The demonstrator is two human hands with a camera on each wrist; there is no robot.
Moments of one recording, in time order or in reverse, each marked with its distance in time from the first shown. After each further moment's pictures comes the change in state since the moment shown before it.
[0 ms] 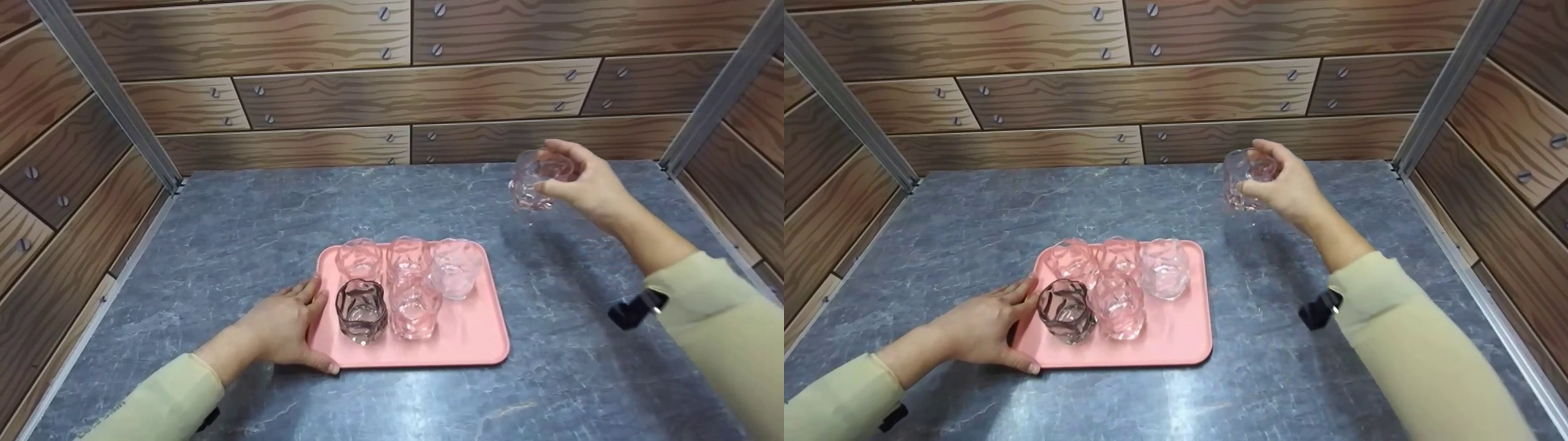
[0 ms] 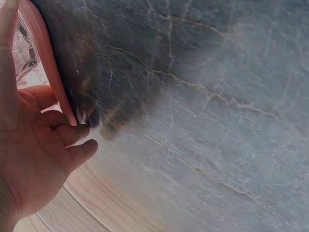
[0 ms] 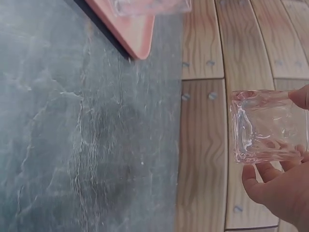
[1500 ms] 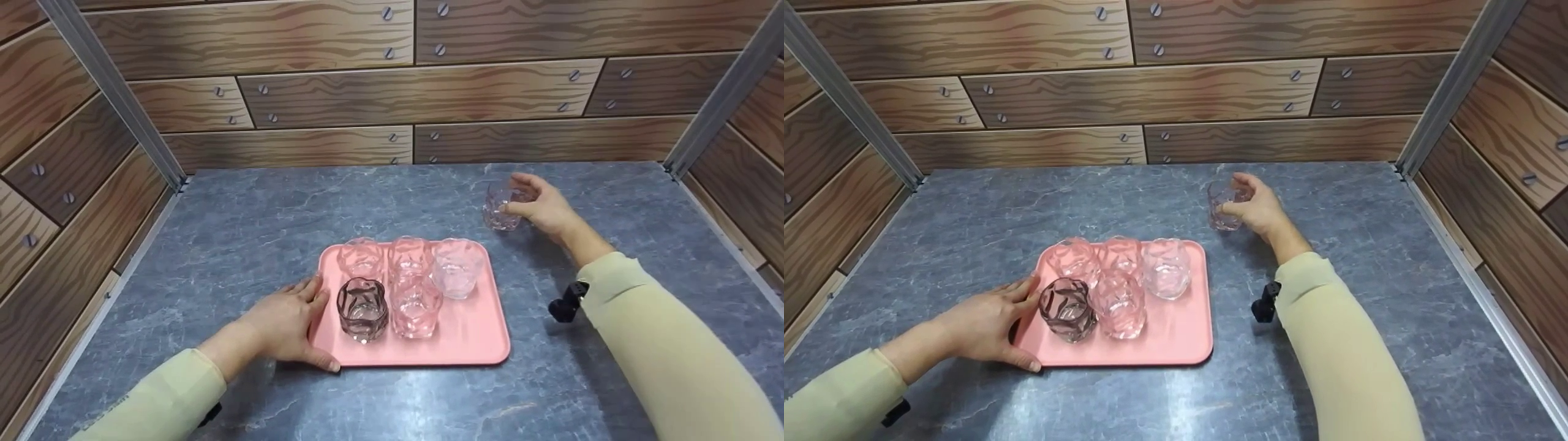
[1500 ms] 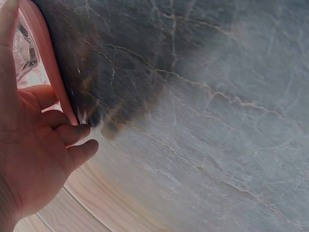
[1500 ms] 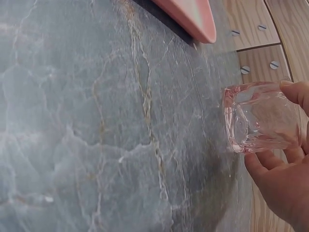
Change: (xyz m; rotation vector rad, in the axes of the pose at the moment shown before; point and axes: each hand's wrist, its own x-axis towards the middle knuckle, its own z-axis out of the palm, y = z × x) left_hand 0.000 -0.001 0.000 -0.010 0.004 0.006; right_hand 0.032 0.072 0.054 0.066 -0.102 0.192
